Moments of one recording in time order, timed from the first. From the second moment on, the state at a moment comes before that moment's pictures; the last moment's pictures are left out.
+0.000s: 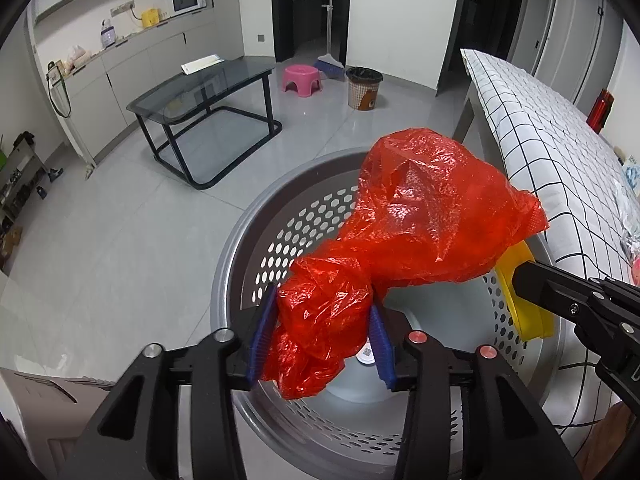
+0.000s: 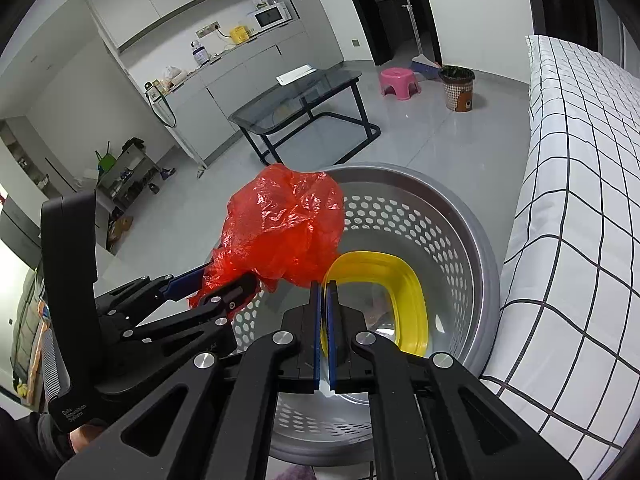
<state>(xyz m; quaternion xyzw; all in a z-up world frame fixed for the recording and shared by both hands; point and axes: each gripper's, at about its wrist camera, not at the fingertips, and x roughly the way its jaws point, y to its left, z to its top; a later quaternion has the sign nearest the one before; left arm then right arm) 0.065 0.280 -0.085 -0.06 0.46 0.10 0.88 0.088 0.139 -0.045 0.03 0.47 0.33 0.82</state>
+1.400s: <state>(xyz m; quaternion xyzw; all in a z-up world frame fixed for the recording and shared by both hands) 0.036 0.222 -0.038 -0.04 0.41 0.07 0.91 0.035 0.042 -0.013 0.05 0.41 0.24 0.88</state>
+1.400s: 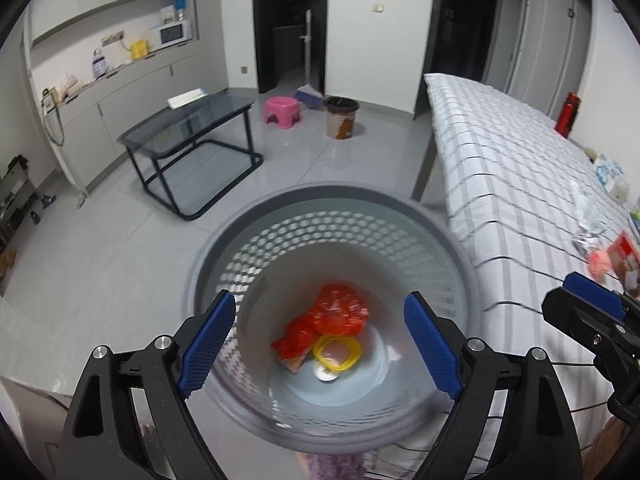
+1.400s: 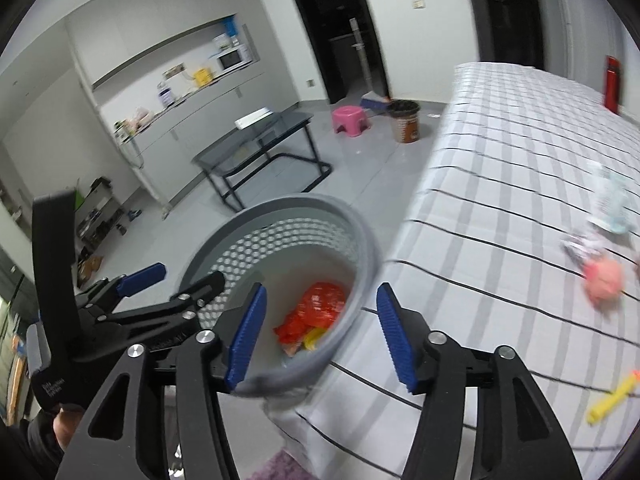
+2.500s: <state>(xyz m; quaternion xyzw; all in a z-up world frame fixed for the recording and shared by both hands) 0.031 -0.014 -0.013 0.04 0.38 -0.13 0.92 -0.073 -0.237 -0.003 0.14 0.35 -0.04 0.92</state>
